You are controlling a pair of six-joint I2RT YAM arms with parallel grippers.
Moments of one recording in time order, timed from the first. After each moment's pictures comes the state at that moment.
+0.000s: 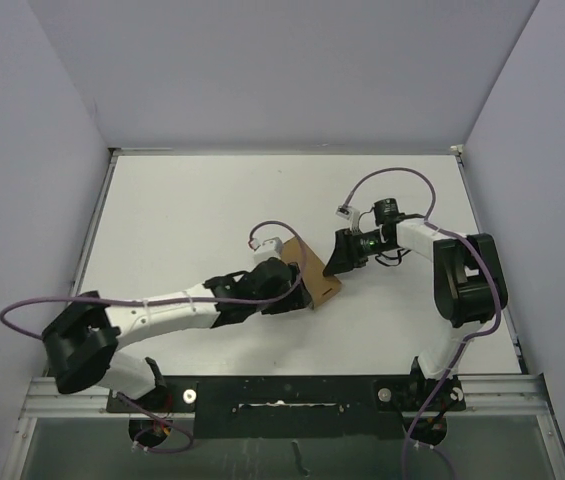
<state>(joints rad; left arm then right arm) -1.06 1.50 0.90 -0.23 -0.22 -1.11 0.18 1.81 1.05 -0.49 -0.97 -0.20</state>
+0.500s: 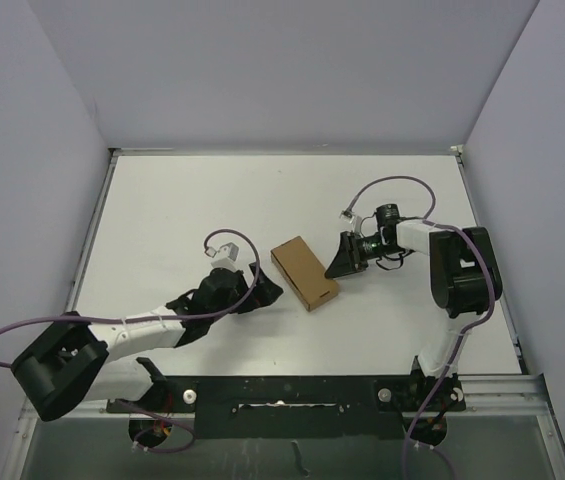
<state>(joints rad) -0.83 1.23 0.40 0.26 -0.13 -0.96 0.15 1.88 1.05 -0.49 -1.05 -0.15</state>
